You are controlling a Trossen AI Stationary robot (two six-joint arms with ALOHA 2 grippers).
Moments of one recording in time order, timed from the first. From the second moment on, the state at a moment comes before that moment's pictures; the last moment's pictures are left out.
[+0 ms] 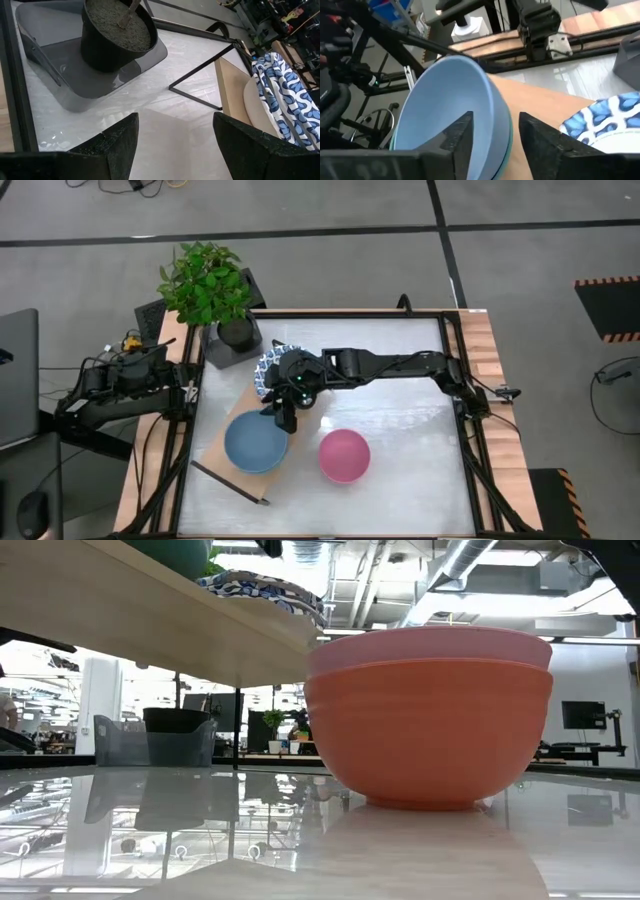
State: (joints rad) left arm 0.21 0.01 0.66 -1.15 -0.39 -0.99; right arm 0.07 2.15 2.28 -0.66 -0.16 0.29
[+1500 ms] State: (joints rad) left arm 0.21 0.01 0.66 -1.15 -0.42 -0.99; right arm 0.07 2.25 2.33 -0.53 -0.24 0.29
